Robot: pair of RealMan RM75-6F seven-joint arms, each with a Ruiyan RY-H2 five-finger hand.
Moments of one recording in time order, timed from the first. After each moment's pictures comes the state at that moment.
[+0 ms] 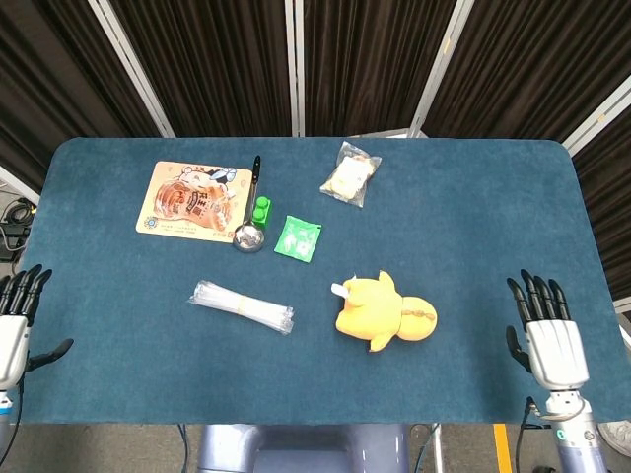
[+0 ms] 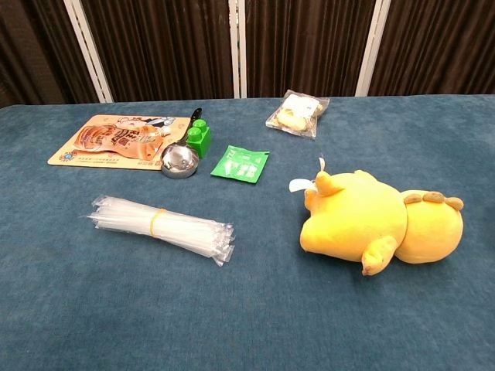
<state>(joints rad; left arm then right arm) -0.07 -1.16 -0.05 -1.63 1.50 1.53 0.07 0.12 -1.33 0.08 -1.51 -1.57 1.52 -0.17</state>
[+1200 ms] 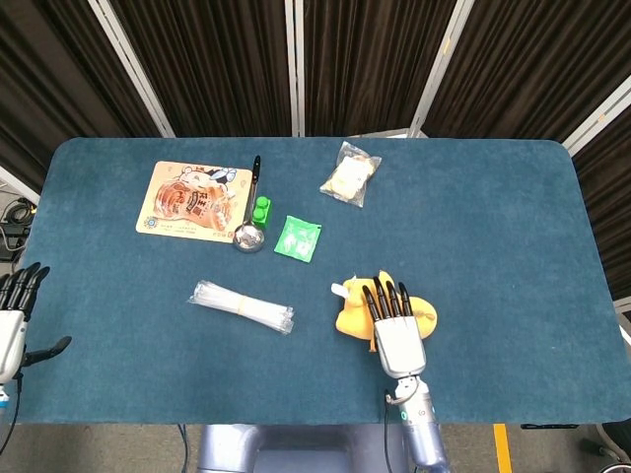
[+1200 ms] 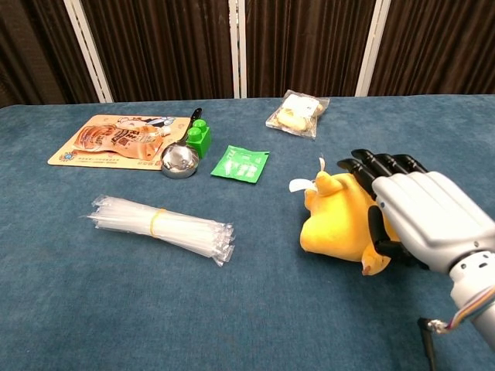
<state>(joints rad) -0.09 -1.13 -0.06 -1.62 1.45 1.47 0.00 0.27 -1.97 0.12 -1.38 -1.45 1.40 -0.72</state>
